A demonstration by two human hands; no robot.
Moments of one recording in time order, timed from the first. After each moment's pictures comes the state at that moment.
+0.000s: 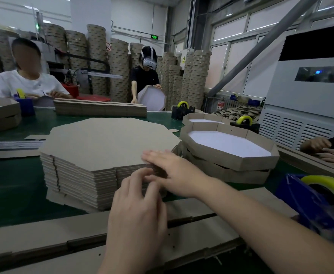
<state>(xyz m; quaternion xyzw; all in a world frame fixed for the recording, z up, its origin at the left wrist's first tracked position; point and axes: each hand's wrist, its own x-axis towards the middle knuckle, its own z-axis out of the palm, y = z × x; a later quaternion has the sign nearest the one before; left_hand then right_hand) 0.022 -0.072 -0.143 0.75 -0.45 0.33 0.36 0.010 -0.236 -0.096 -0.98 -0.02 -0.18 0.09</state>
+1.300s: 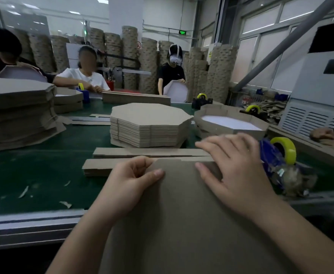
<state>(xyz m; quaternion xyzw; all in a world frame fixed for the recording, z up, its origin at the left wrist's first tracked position) -0.121 0.110 -0.107 0.62 -0.38 -0.17 0.67 -0.262 -0.063 -0.068 -0.92 0.05 -0.38 -0.07</state>
